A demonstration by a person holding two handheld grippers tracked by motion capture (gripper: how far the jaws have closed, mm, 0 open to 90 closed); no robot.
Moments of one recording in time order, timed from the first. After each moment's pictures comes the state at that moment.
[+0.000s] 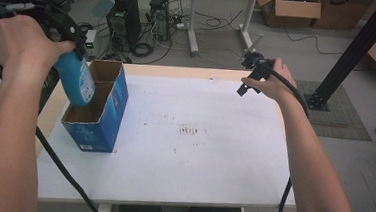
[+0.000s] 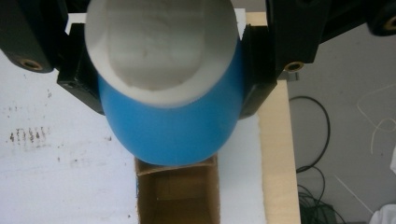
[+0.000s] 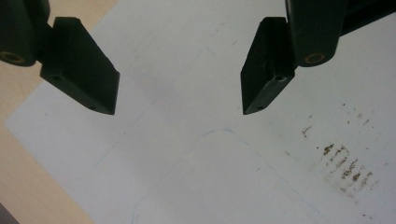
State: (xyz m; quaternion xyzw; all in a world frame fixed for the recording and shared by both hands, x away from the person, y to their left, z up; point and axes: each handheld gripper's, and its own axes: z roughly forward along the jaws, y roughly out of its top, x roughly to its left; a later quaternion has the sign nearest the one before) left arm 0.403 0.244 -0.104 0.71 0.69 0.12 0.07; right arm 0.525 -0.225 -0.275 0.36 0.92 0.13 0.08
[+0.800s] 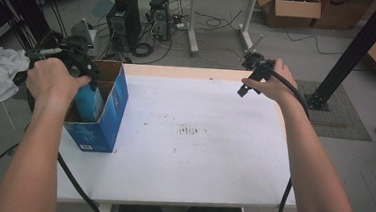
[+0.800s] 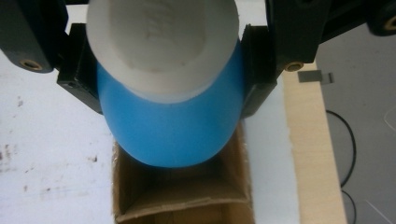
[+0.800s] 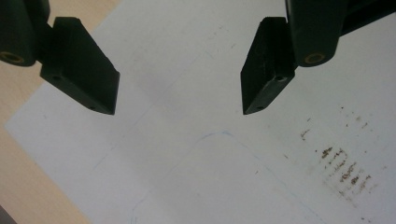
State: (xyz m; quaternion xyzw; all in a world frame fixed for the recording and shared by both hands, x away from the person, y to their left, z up) left arm 0.419 0.243 -0.200 0.72 0.69 0.07 0.04; right arm 0.521 -0.226 -0.274 0.36 0.92 0.13 0.08
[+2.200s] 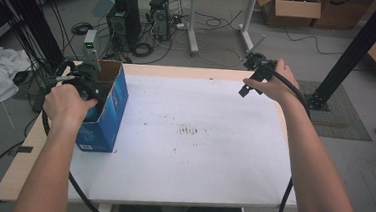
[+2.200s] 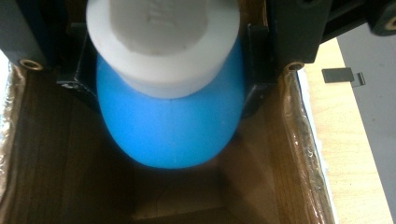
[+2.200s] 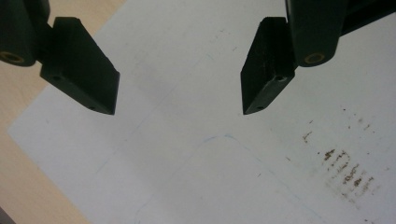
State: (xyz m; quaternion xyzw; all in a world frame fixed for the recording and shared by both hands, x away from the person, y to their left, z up) left arm 0.424 0.246 -0.279 0.72 0.69 0.05 0.00; right arm 0.520 -0.230 -0.274 0.36 0.92 0.13 0.08
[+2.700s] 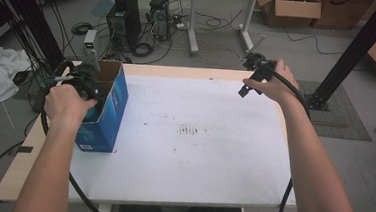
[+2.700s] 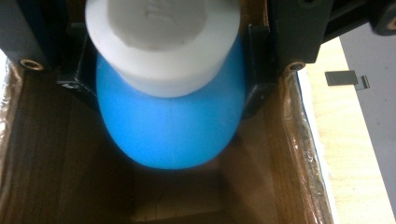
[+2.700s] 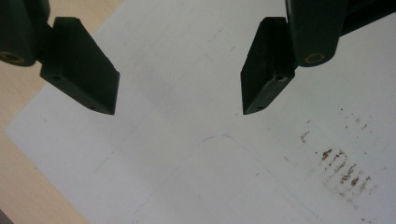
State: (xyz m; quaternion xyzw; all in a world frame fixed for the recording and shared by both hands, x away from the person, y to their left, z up) left arm 0.424 0.248 -0.279 0.72 0.70 0.04 0.00; right arm 0.519 -0.229 -0.274 0.36 0.92 0.13 0.08
